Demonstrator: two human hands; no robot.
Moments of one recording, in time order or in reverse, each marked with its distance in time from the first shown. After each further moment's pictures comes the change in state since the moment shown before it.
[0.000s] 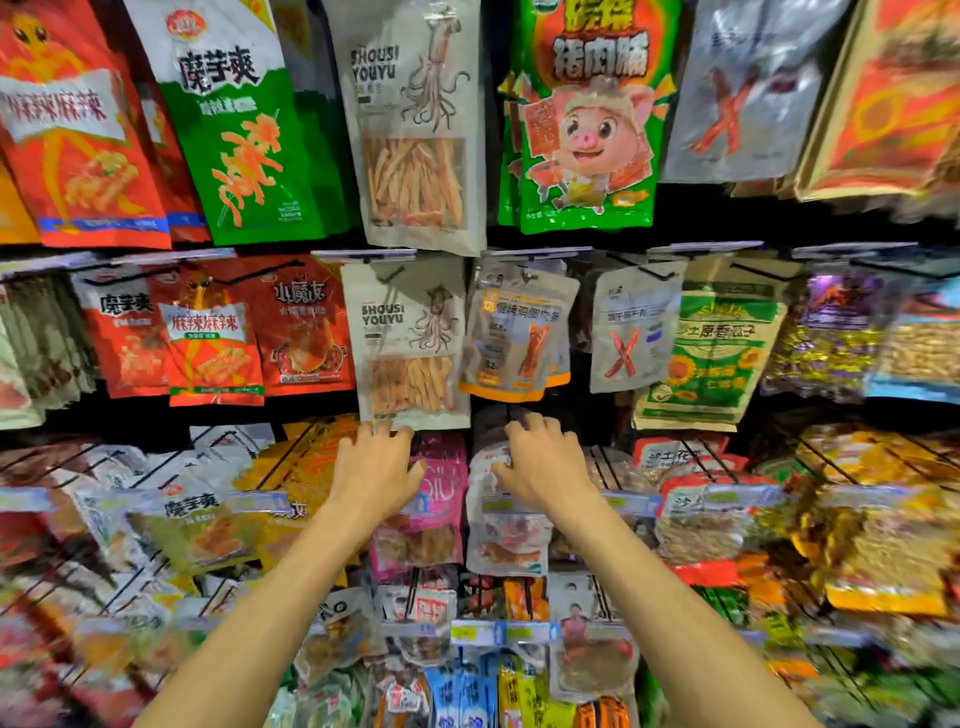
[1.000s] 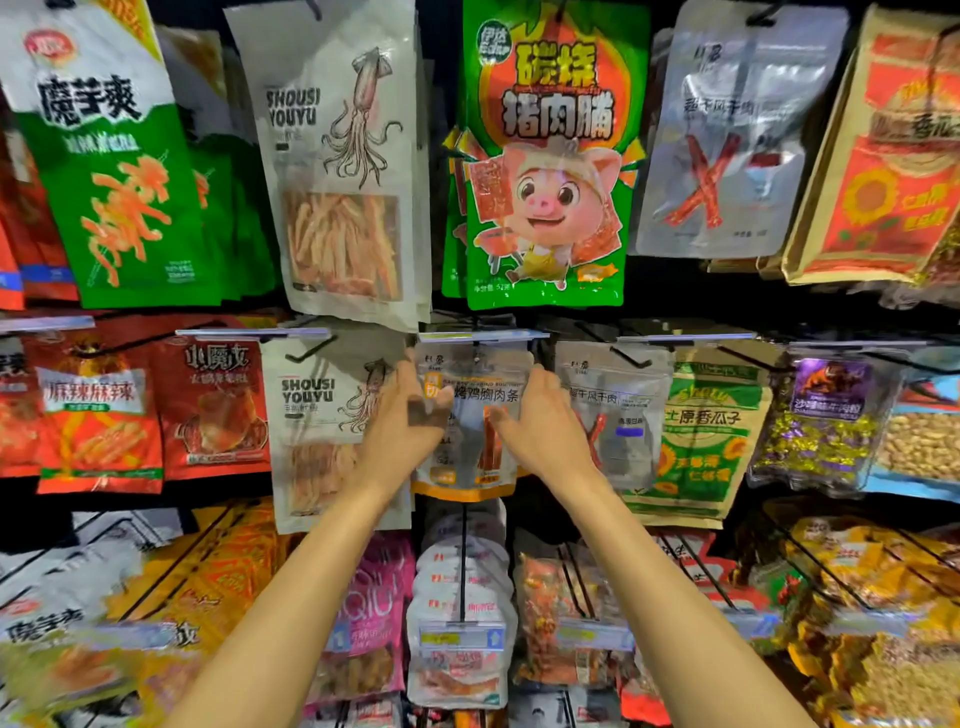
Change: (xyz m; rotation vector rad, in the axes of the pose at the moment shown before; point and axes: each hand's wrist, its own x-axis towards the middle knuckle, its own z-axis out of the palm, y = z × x) left_hand 0.164 0.079 -0.042 -0.886 0.292 -0.019; right_hand 0.130 0.083 -0.051 0.463 0.331 0.121
